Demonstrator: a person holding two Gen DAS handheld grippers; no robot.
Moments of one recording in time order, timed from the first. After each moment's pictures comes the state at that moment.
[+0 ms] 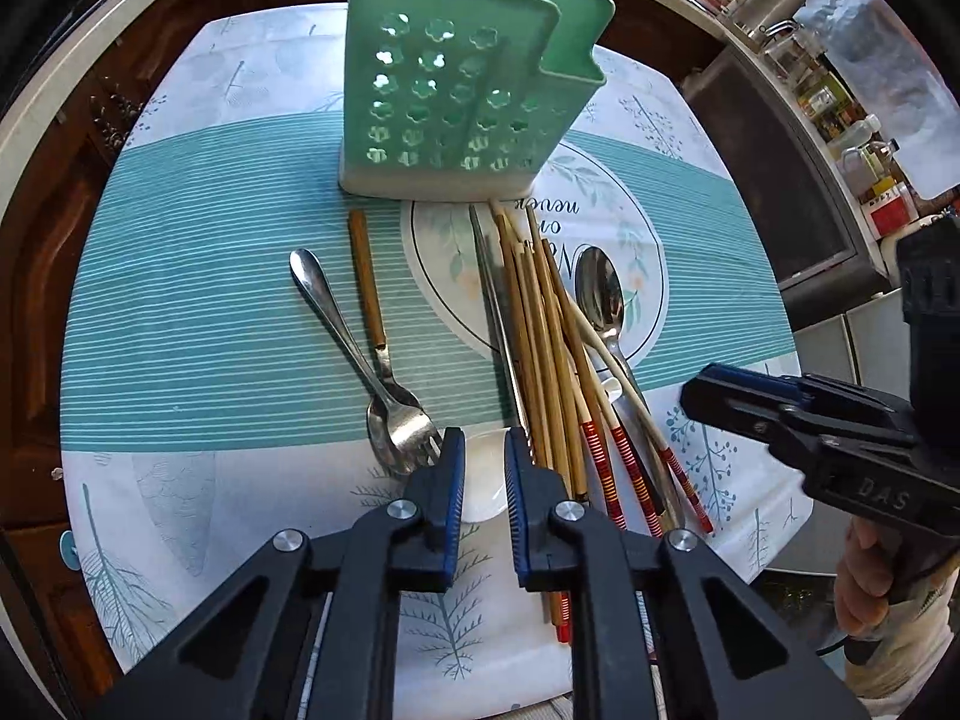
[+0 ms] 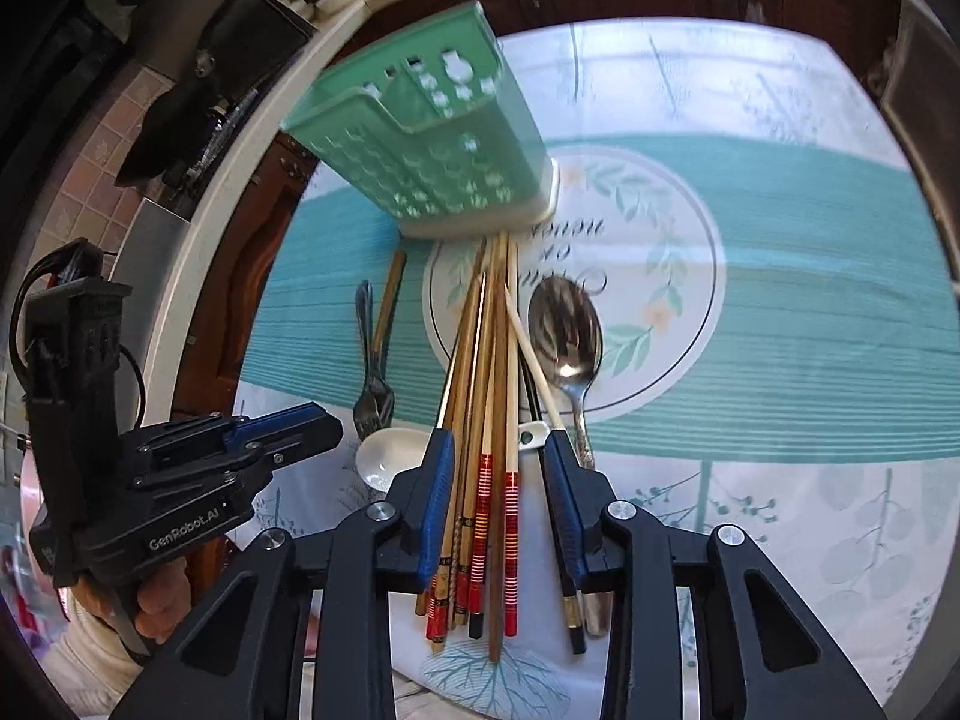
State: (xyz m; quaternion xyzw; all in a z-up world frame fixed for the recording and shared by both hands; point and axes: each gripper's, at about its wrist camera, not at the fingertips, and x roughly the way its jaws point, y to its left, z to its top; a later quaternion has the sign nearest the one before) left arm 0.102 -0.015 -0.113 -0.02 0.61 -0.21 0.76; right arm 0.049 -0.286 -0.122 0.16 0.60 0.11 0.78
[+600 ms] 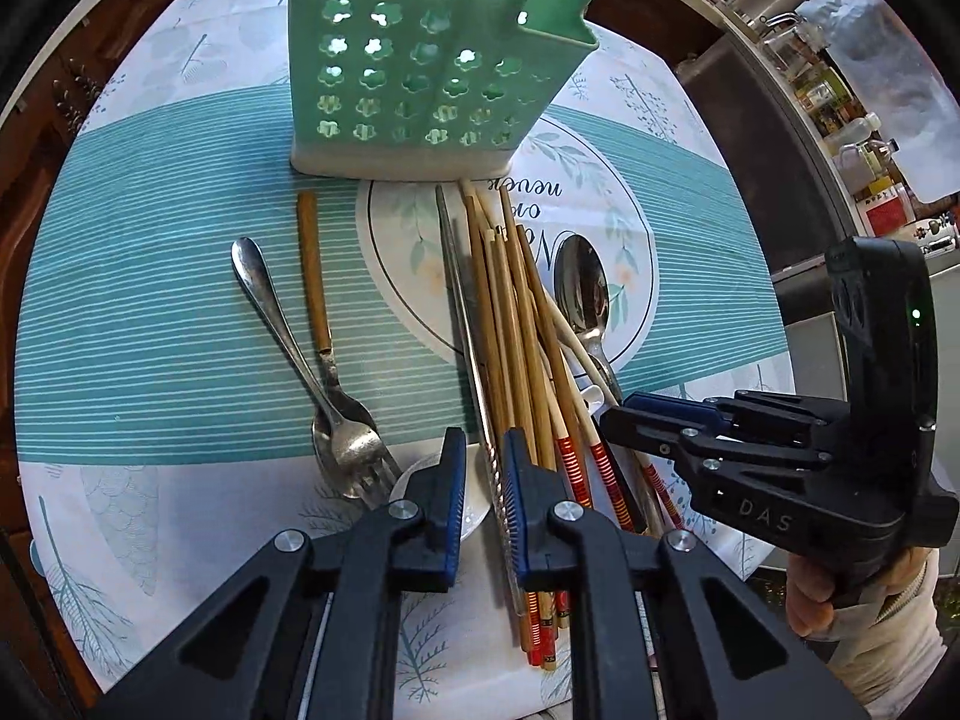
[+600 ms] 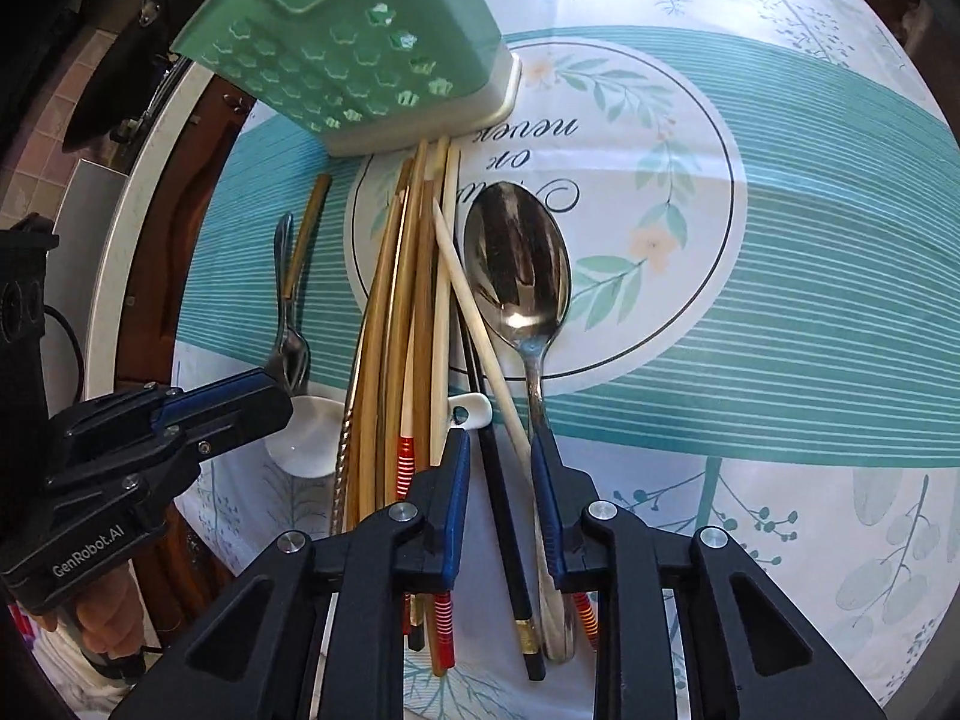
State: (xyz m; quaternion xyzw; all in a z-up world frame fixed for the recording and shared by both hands) left arm 0.114 -0.032 -0.133 -0.04 0.64 -0.22 0.74; right arm 0.075 -0.277 -0.199 0.13 0.66 0.10 0.74
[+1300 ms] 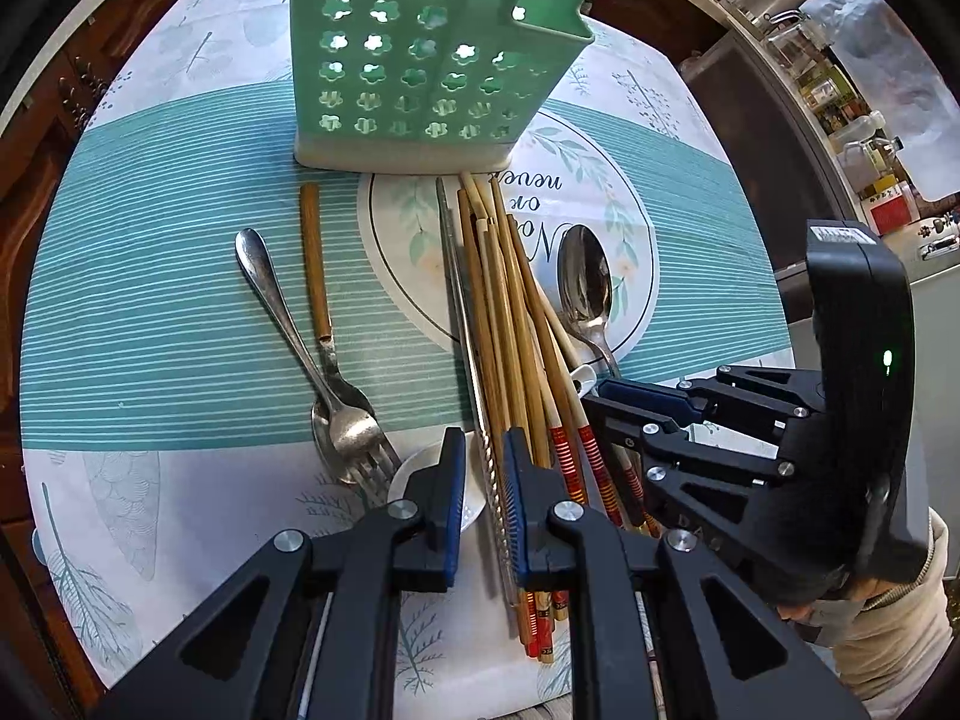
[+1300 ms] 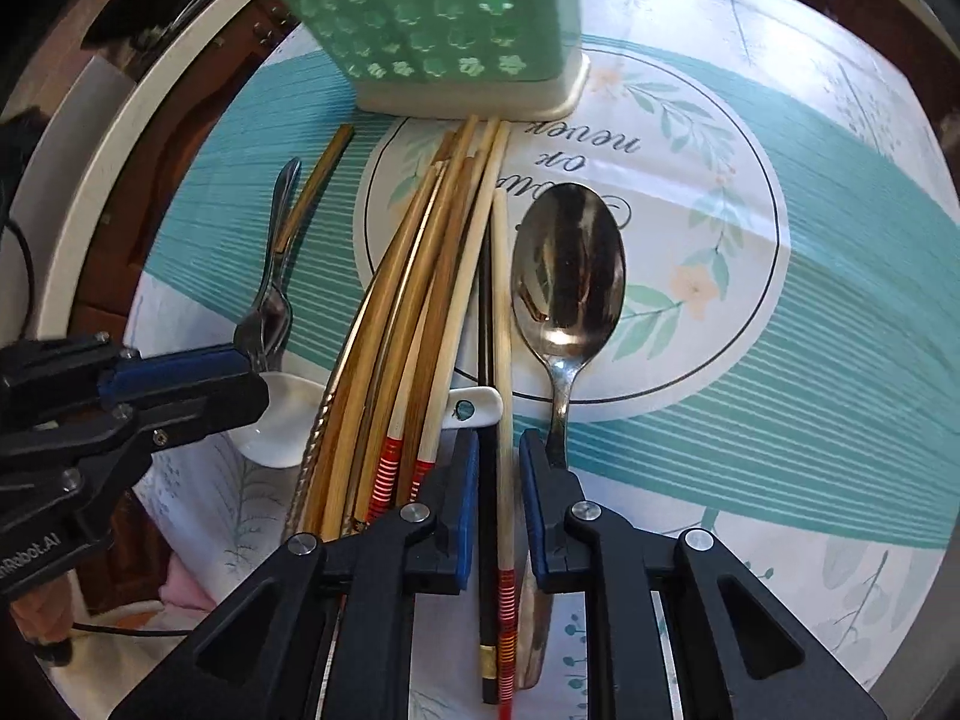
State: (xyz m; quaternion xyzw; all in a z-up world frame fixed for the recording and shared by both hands) left arm 0.111 -0.037 -0.131 -0.03 0.64 -0.21 0.74; right arm 0.075 -0.233 -0.201 -0.01 0.65 0.12 0.75
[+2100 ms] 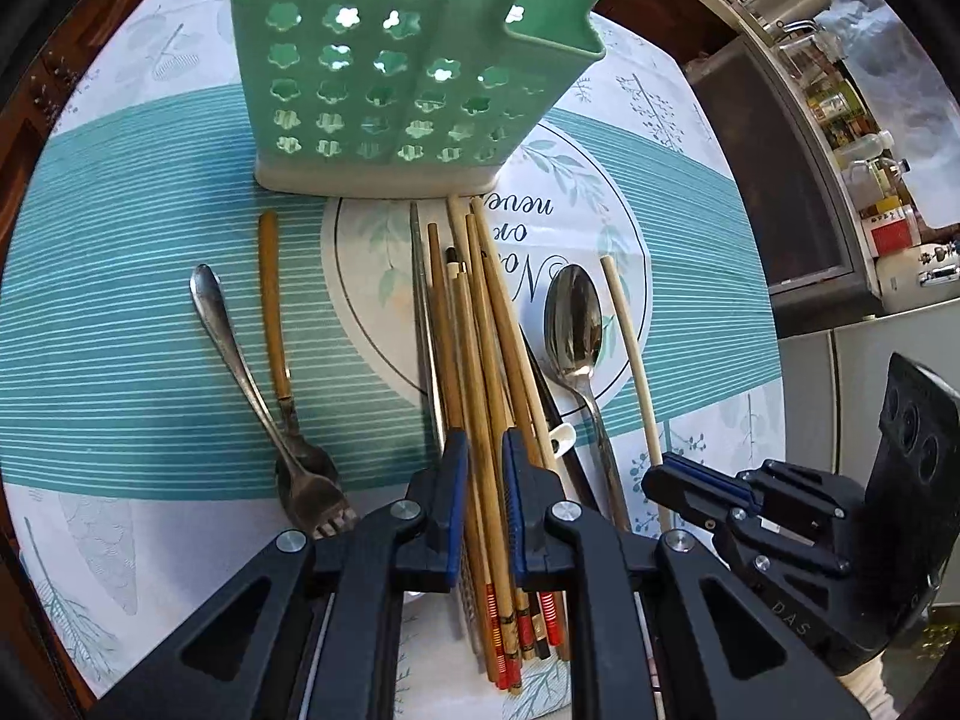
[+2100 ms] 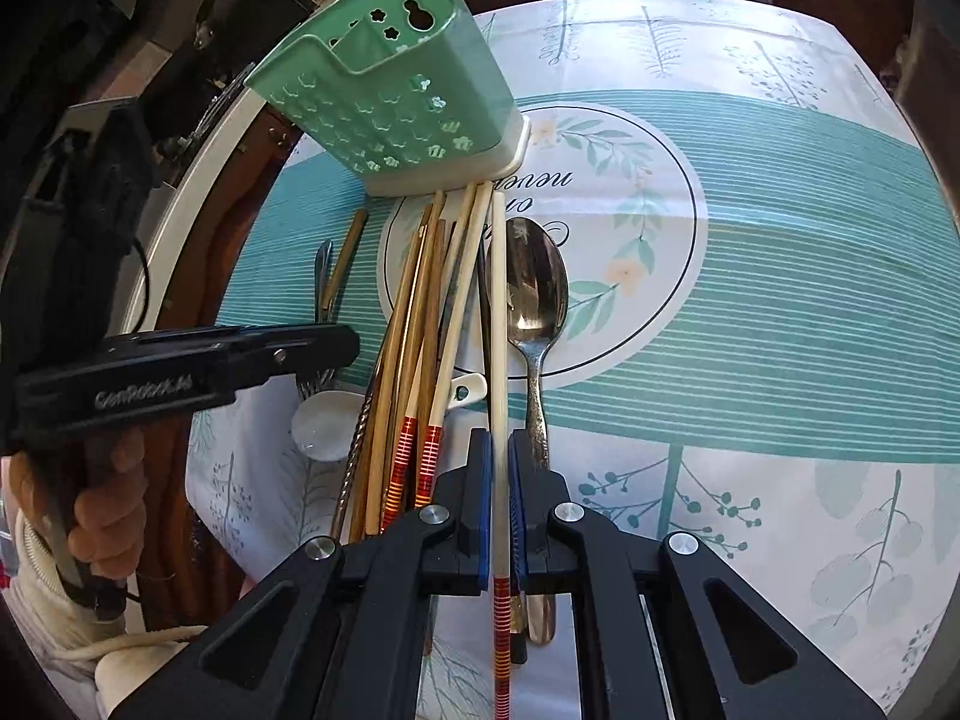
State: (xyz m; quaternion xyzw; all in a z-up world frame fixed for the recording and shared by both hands) left arm 0.145 -0.056 -0.143 -0.06 0.66 -0.22 0.72; right arm 0.025 -0.307 -0.154 0.14 0.59 0.13 0.78
